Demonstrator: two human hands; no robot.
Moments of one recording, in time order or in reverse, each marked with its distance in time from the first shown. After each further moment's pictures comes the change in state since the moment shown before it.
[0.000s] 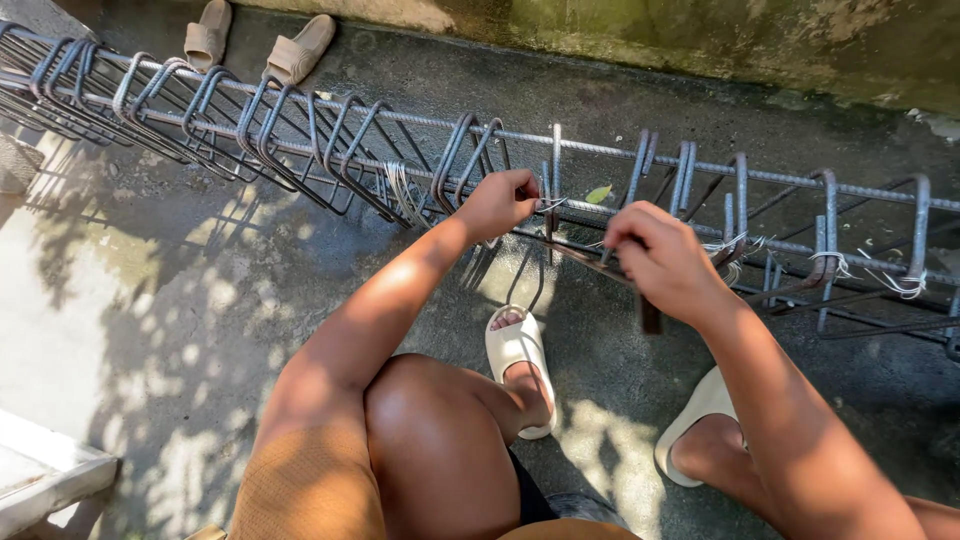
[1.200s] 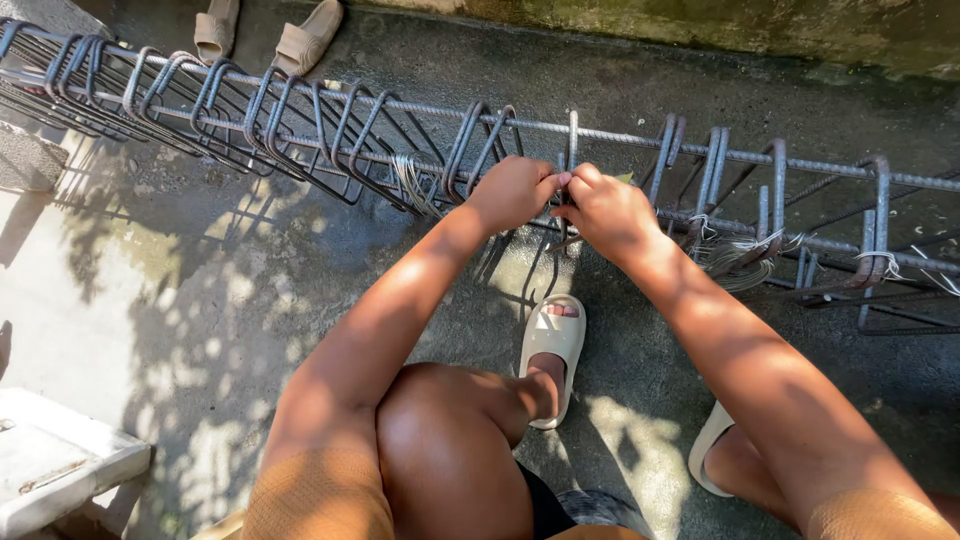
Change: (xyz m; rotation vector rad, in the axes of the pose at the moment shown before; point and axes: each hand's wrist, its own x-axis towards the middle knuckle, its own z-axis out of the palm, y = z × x) left_hand 0.005 0.052 -0.018 0.305 -0.044 -0.089; right_hand 0.064 0.134 0.097 -0.874 0.005 -0.210
